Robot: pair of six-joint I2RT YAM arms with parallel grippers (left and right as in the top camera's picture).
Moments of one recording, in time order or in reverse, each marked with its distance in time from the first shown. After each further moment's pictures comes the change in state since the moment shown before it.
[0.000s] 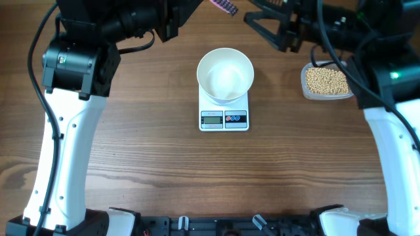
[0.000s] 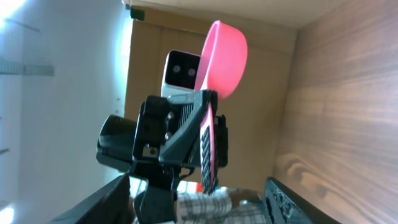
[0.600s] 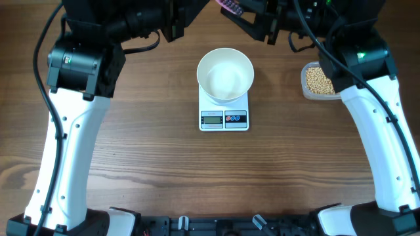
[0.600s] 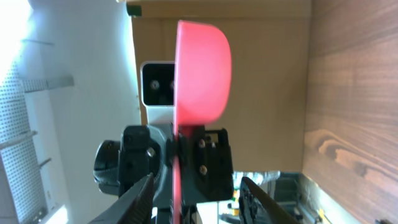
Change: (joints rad) left arm -0.024 0.003 0.000 0.031 -0.002 -0.011; right arm 0.052 0.103 0.000 0.159 -0.040 0.222
